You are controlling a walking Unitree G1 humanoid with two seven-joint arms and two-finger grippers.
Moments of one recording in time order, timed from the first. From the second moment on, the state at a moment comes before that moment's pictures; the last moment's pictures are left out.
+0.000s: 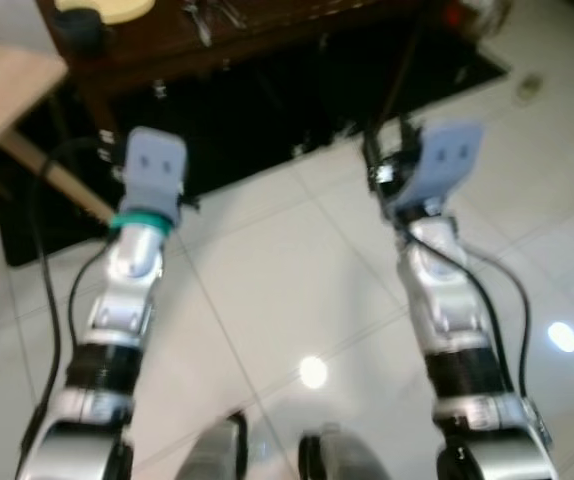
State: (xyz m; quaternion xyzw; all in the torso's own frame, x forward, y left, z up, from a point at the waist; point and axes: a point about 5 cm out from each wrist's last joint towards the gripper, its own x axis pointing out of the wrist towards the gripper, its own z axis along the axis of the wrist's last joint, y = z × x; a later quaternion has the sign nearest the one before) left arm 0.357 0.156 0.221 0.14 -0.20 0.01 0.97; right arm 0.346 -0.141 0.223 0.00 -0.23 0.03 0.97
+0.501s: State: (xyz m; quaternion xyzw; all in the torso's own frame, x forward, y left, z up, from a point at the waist) left arm 0.367 0.138 0.243 0.13 -0.24 -0.01 0.96; right arm 0.345 -0.143 0.223 0.01 -0.23 0.02 0.97
